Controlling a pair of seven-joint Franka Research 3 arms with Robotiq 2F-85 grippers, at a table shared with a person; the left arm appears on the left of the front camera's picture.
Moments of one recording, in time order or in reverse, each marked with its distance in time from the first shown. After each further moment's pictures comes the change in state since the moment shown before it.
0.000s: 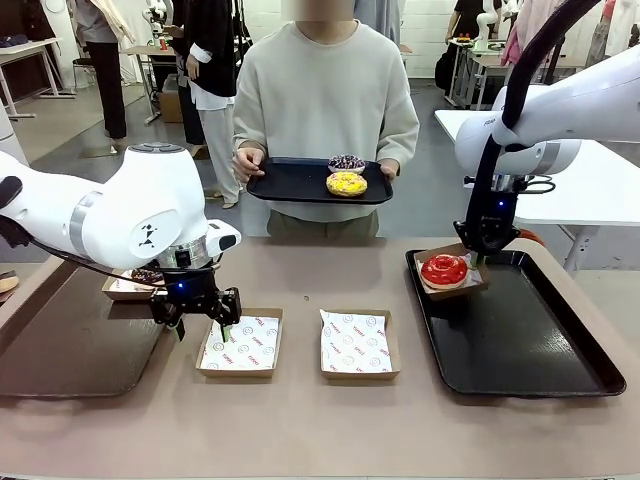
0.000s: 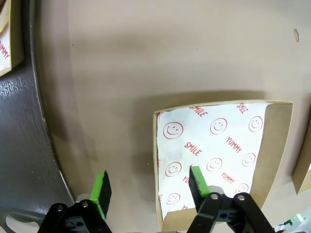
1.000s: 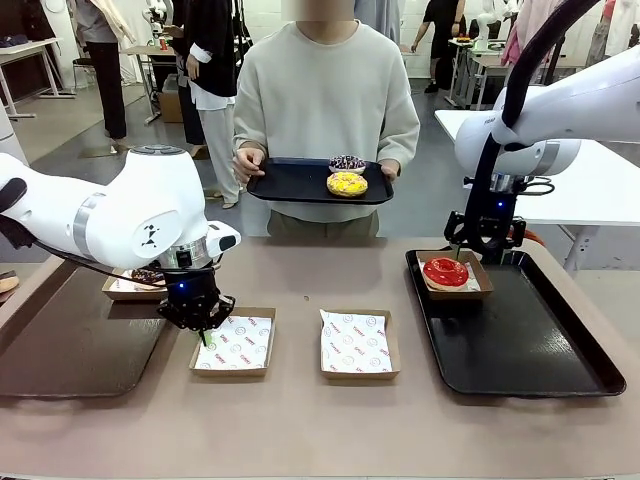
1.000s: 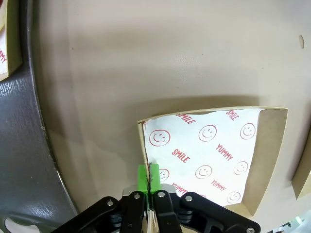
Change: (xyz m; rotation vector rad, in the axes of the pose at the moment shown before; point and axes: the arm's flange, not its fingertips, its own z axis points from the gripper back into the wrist) left arm 0.006 0.002 -0.005 -0.004 0.009 0.009; right arm 0.000 -0.001 -0.001 0.031 0.006 -0.009
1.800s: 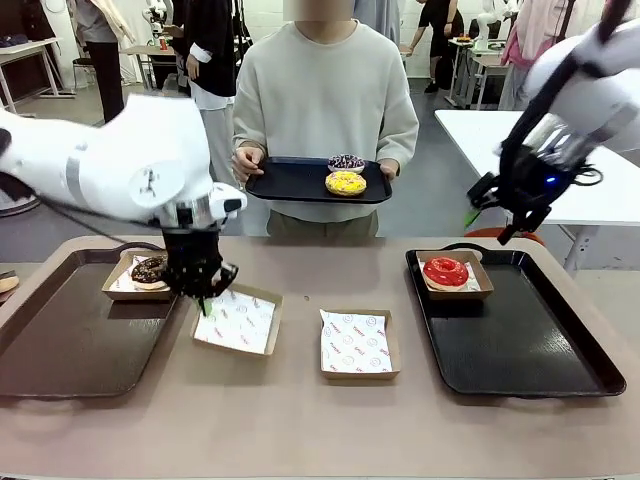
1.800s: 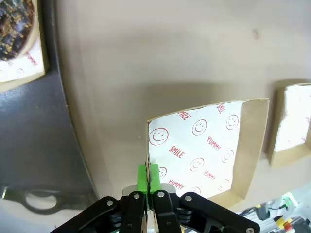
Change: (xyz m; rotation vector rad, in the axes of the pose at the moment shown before) left arm 0.001 -0.021 0.088 0.026 -0.002 -0.061; right arm -0.071 -0.062 0.087 0.522 -0.058 0.194
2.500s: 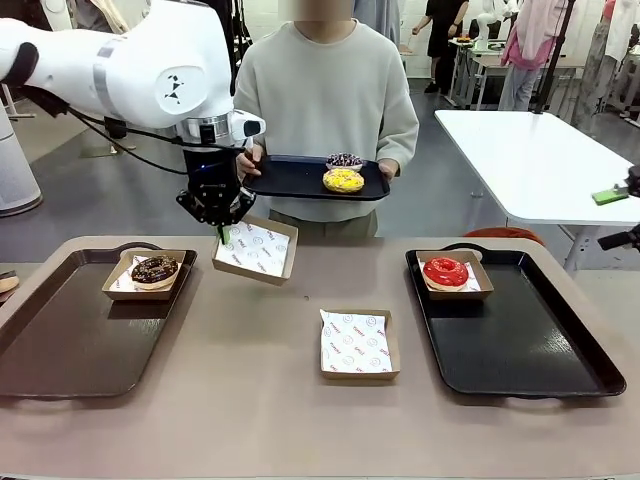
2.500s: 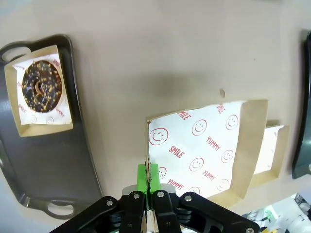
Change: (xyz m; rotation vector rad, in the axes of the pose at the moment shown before) left arm 0.086 -0.015 0.072 0.013 -0.052 0.021; right arm -0.155 -0.126 0.095 0.521 -0.224 -0.070
